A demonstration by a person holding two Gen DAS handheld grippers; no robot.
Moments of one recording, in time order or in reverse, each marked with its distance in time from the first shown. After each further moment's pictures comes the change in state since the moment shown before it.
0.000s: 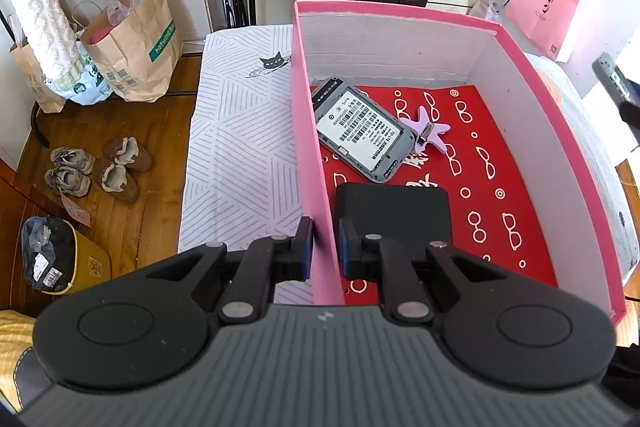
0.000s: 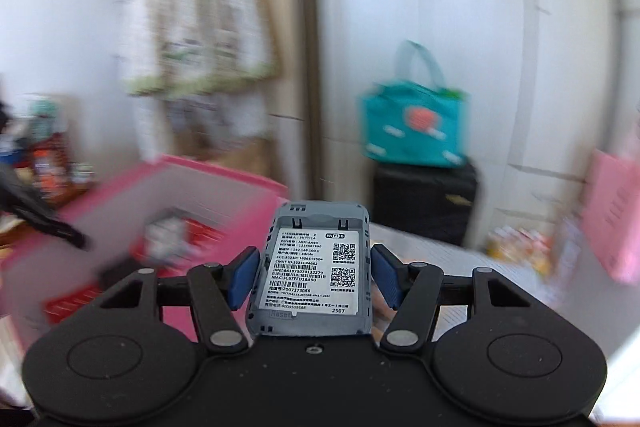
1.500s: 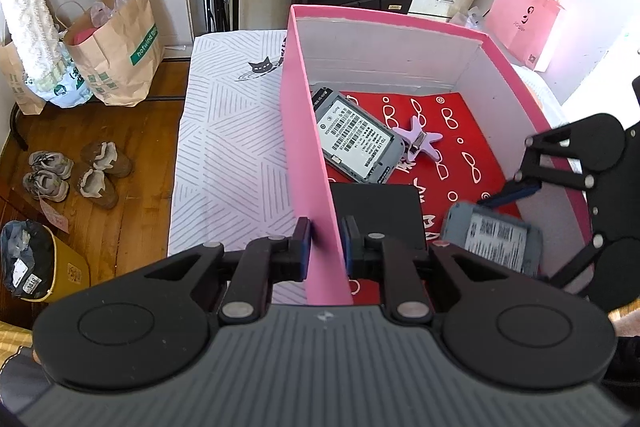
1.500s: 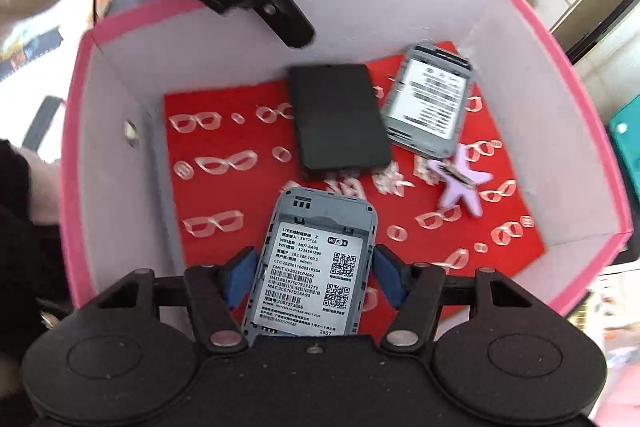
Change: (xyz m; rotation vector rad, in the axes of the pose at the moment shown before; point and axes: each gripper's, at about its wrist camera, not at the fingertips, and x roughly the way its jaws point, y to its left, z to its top) left arm -0.001 0.015 -0.004 0.000 -0.033 -0.091; right arm 0.136 0.141 0.000 -0.645 0.768 0.312
